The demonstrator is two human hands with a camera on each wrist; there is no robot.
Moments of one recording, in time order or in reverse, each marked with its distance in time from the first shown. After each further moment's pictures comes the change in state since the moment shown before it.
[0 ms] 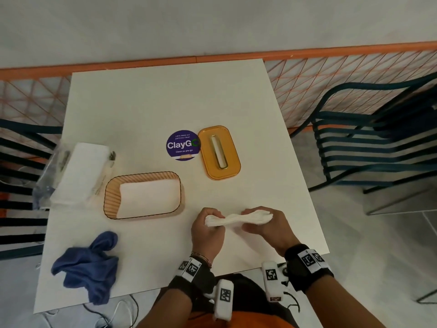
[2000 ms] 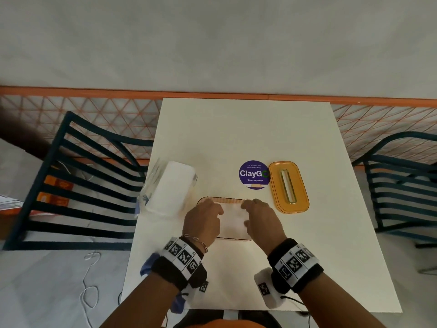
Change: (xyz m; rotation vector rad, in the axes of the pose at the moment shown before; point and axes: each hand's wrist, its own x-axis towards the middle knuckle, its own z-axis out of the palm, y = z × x) left_hand 0.090 0.063 -0.231 0.948 -0.020 0.404; right_hand 0.053 -0.130 0.229 -1.235 -0.007 -0.337
